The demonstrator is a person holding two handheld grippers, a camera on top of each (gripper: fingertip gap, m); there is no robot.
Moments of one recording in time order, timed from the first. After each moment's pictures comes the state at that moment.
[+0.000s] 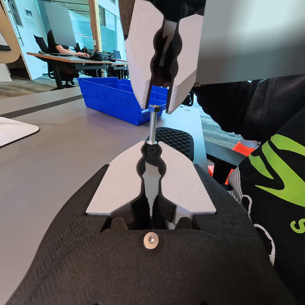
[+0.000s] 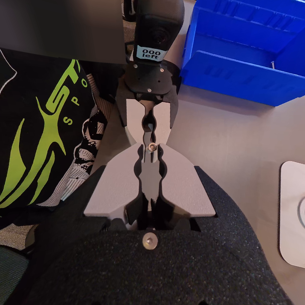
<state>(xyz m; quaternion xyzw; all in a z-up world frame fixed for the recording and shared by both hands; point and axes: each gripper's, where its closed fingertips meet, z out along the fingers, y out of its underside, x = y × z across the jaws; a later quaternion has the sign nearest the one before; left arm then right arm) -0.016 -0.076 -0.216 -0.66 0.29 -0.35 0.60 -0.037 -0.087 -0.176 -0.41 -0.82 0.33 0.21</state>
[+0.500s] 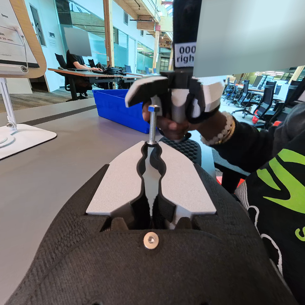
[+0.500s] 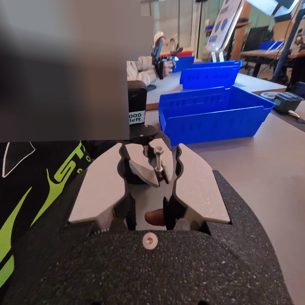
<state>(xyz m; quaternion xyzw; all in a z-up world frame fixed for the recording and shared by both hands) -0.030 -0.070 -0.208 -0.65 0.26 -0.34 0.63 -0.054 -0.091 -0.161 -0.45 -0.58 0.58 0.35</state>
